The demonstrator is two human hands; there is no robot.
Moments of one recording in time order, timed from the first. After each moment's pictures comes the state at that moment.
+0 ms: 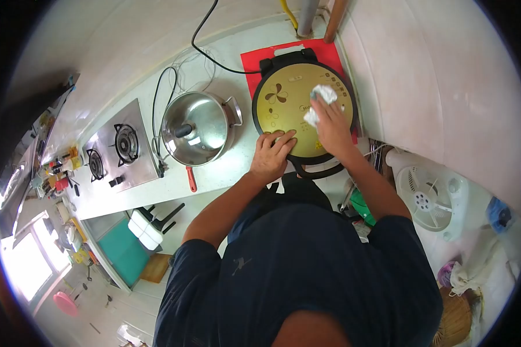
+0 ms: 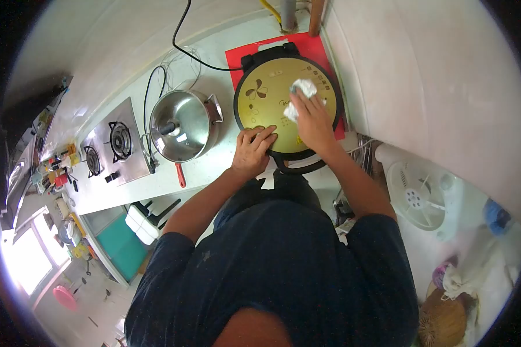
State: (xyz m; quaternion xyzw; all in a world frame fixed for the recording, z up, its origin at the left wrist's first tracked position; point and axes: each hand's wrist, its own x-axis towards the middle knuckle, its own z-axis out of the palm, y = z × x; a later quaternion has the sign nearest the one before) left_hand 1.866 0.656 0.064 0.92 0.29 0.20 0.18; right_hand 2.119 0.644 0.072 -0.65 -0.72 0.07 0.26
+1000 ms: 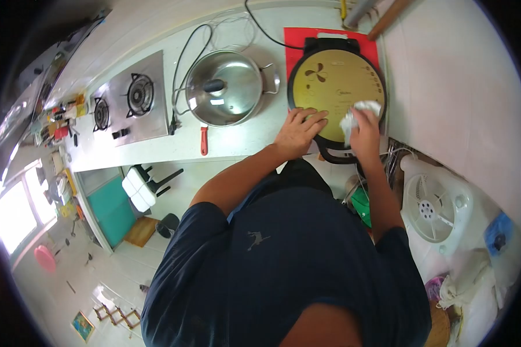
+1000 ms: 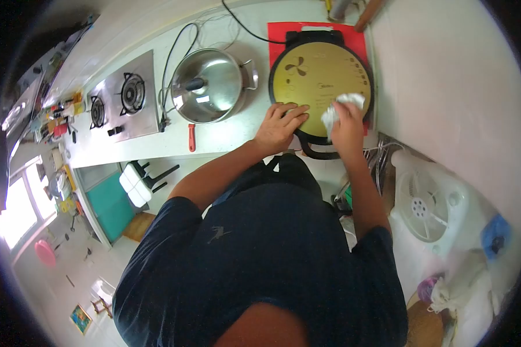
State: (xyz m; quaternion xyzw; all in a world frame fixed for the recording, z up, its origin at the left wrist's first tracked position) left_hand 1.855 0.654 0.061 0.91 0.28 0.24 0.20; right_hand 2.100 0.597 0.079 -0.71 -0.63 0.16 0.27
